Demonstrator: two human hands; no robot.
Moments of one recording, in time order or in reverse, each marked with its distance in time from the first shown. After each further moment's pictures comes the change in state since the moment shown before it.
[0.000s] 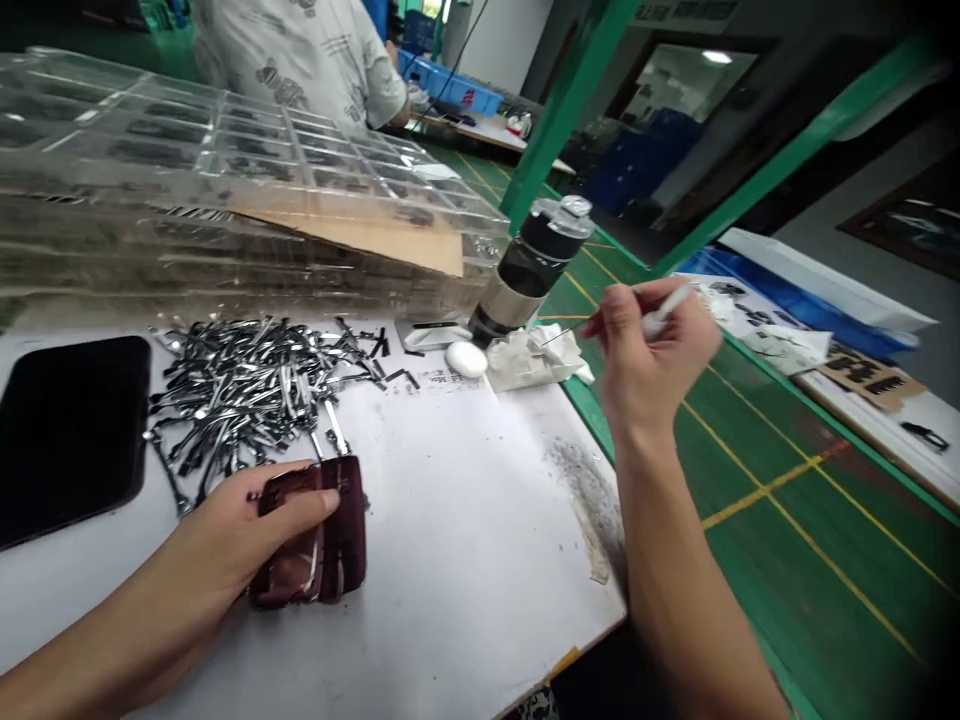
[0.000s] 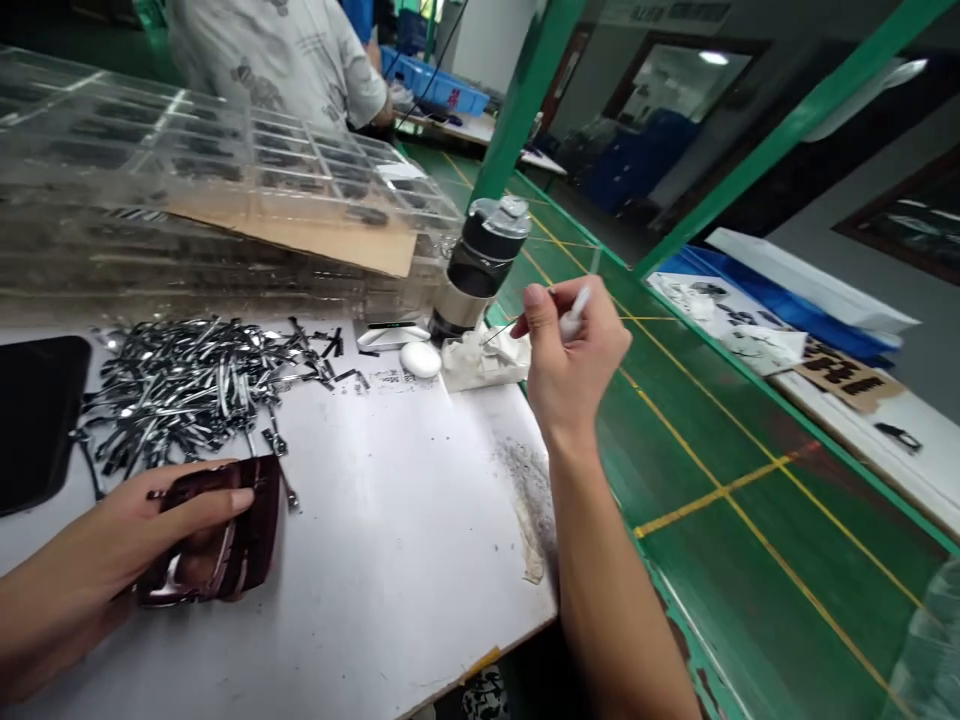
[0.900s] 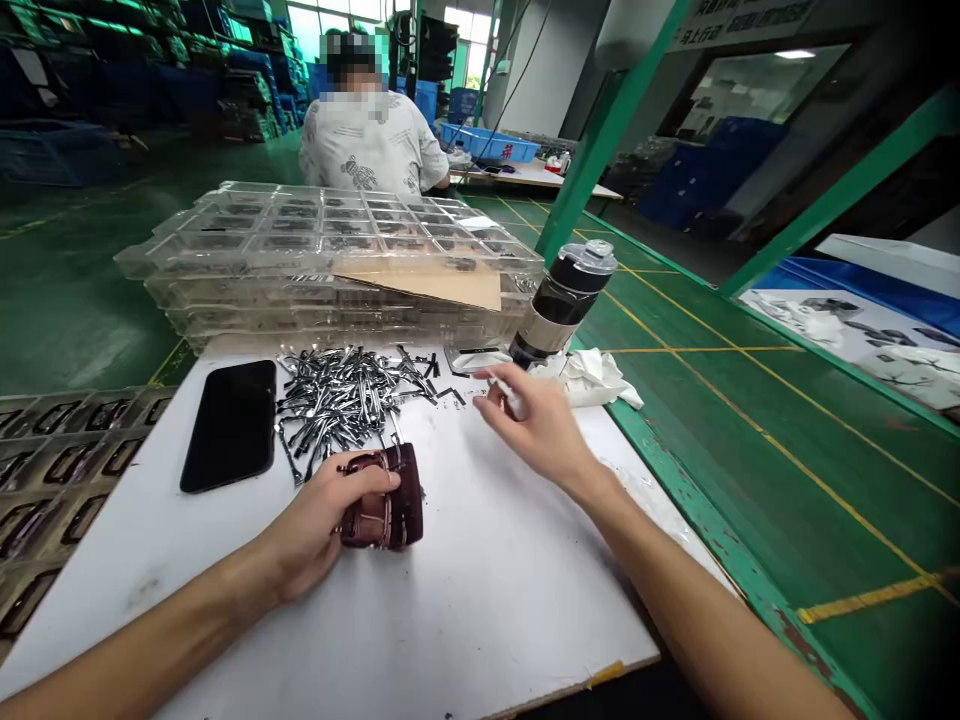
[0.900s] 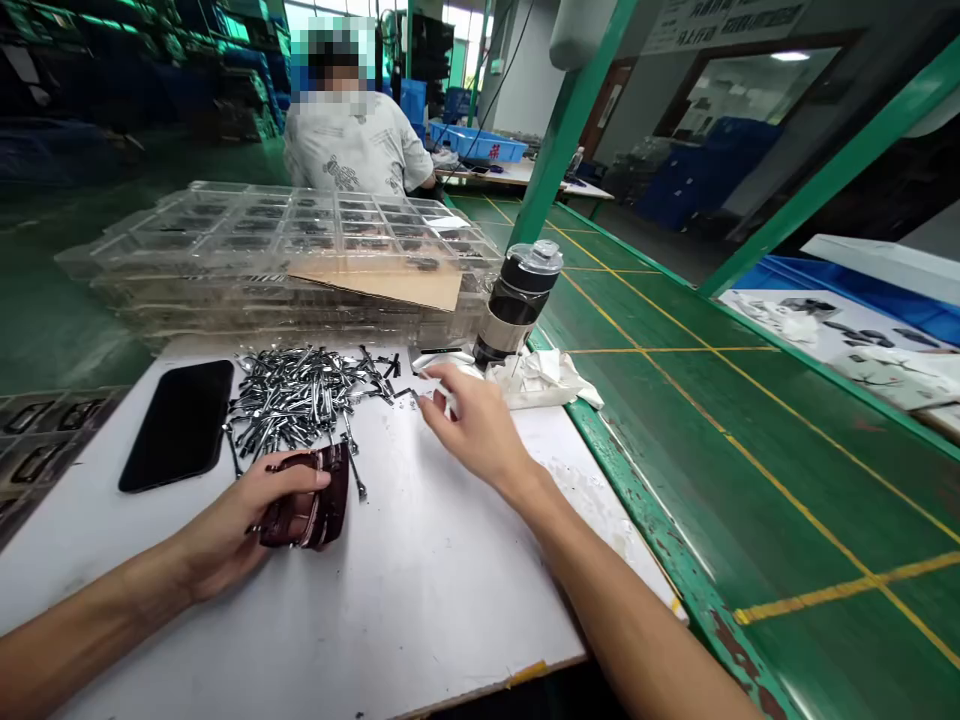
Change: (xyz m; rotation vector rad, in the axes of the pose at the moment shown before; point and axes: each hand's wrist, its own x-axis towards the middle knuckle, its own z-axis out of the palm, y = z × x) left_hand -0.016 0.012 0.015 -0.223 -0.014 0.181; right_hand -0.055 -0.048 0.039 0.062 -0.794 0.050
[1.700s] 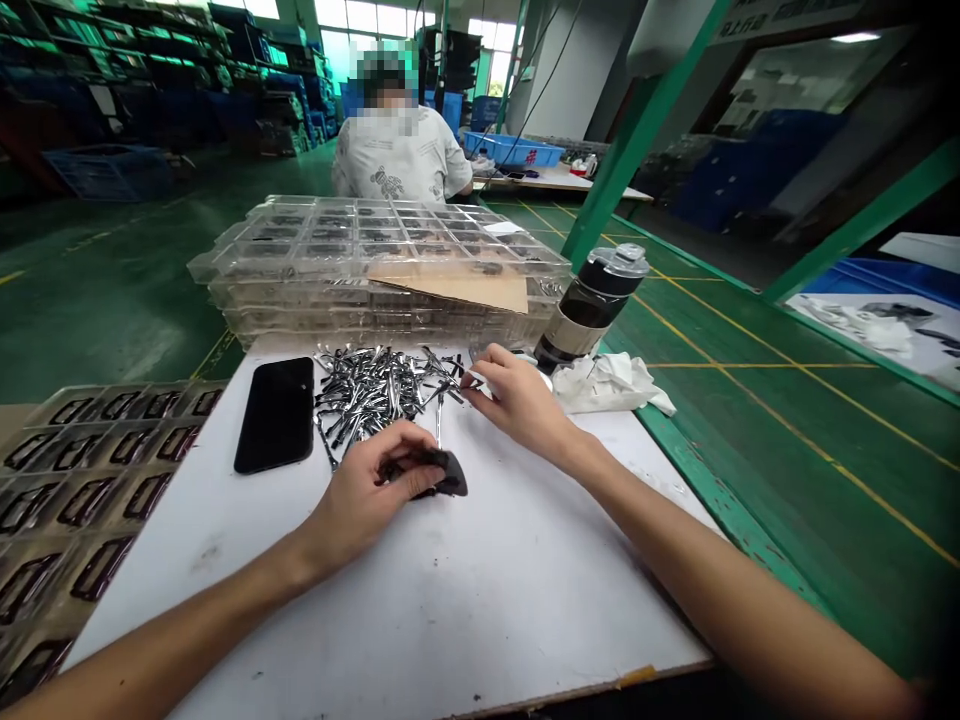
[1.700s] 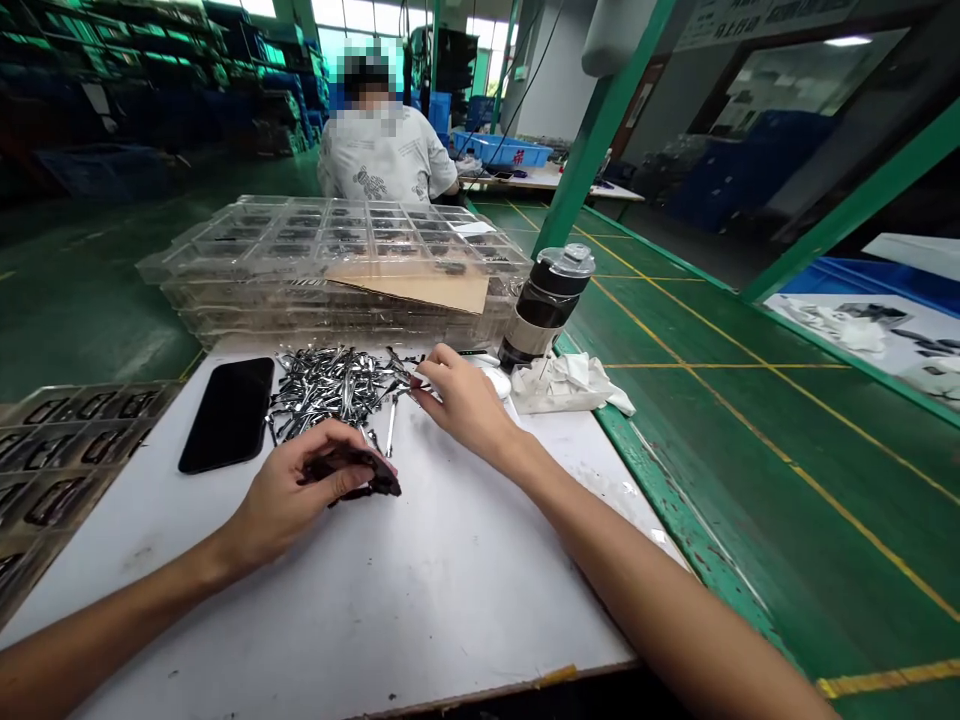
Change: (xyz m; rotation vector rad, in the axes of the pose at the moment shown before) left_hand 0.003 -0.004 -0.007 0.476 -0.032 0.584; right_hand 0.036 -0.001 0.030 -0.185 -0.148 -0.227
